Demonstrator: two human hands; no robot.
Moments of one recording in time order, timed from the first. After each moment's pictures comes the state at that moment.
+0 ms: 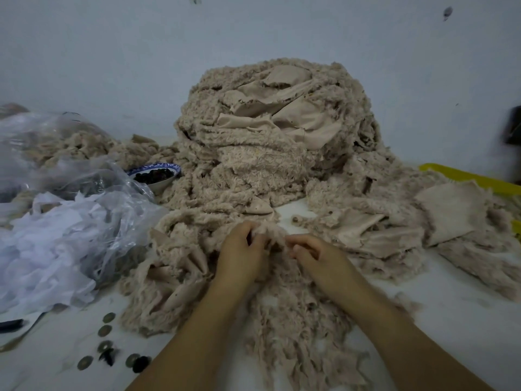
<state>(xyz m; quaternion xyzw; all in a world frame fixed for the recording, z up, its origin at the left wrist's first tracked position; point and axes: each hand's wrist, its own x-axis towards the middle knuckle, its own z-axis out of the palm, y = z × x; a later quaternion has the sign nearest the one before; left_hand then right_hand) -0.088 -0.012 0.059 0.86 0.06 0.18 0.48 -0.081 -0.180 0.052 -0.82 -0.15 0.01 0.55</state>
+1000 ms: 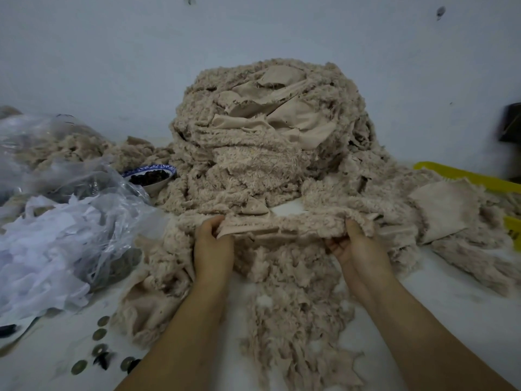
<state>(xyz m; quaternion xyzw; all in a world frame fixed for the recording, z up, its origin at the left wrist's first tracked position) -0.082 0.008 0.061 0.73 0.18 0.23 0.61 -0.062 -0.207 0.061 -0.47 0.09 -0.07 0.87</state>
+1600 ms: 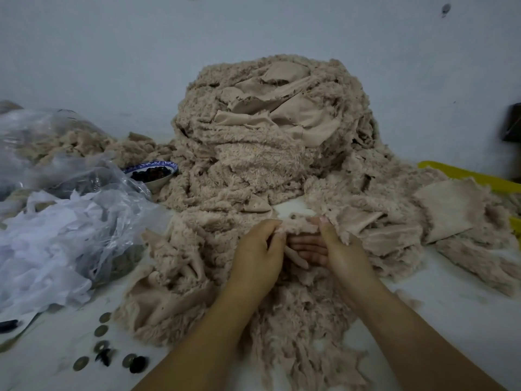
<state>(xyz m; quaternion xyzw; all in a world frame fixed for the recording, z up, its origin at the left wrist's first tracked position) -0.106 -0.037 0.067 0.85 -0.08 0.25 0.45 -0.086 -0.180 0.071 -0.63 -0.04 0.00 0.77</state>
